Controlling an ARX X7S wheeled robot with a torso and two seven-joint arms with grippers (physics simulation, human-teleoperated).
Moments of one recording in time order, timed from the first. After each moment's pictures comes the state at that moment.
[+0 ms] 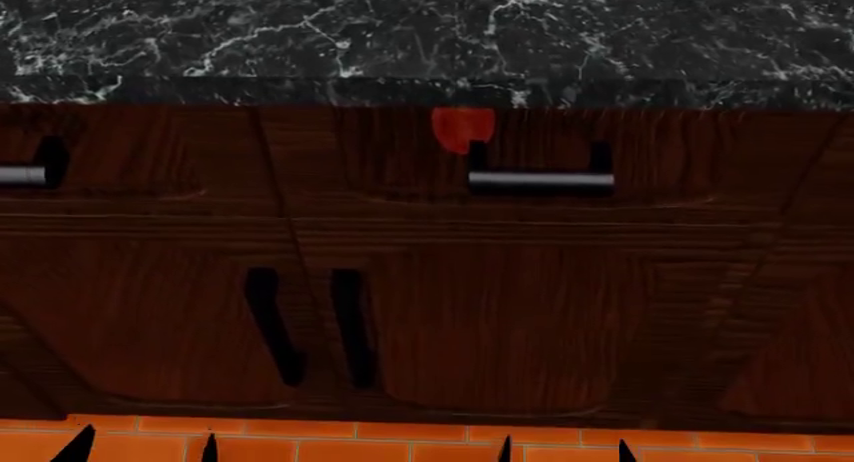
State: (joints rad) left arm 0.02 -0.16 0.18 0.03 -0.12 0.08 -0.15; right arm 0.00 0.15 -0.17 -0.01 0.13 -0.06 0.18
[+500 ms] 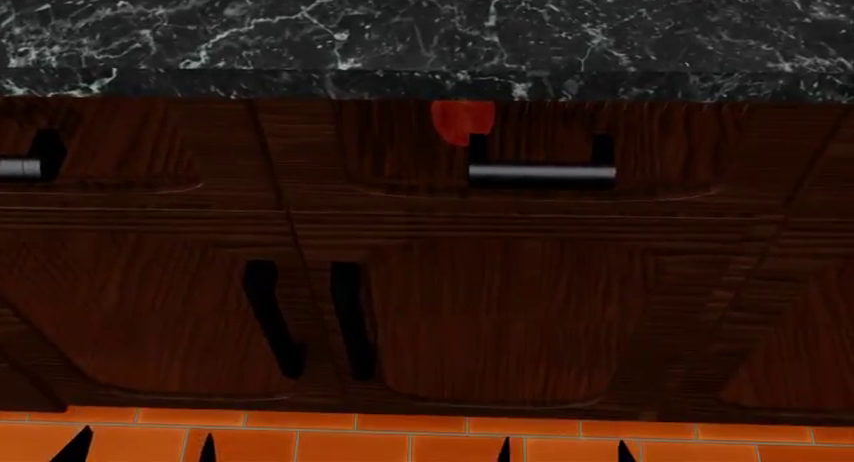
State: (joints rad) left arm 0.01 -0.17 0.19 0.03 -0.13 0.06 -0.17; right arm 0.00 0.16 -0.19 -0.01 0.15 -0.06 0.20
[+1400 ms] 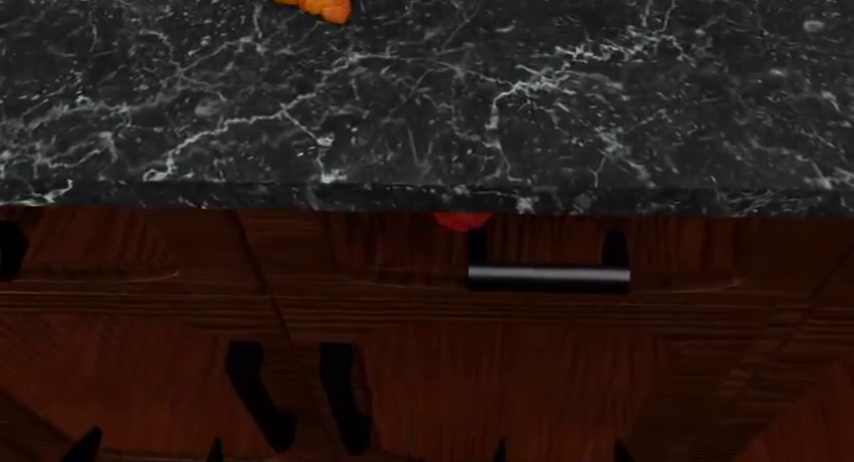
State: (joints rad) left arm 0.01 -0.19 0.23 0.03 -0.17 0.08 -0.17; right arm 0.00 0.19 -0.22 -0.02 0.17 -0.08 0.21
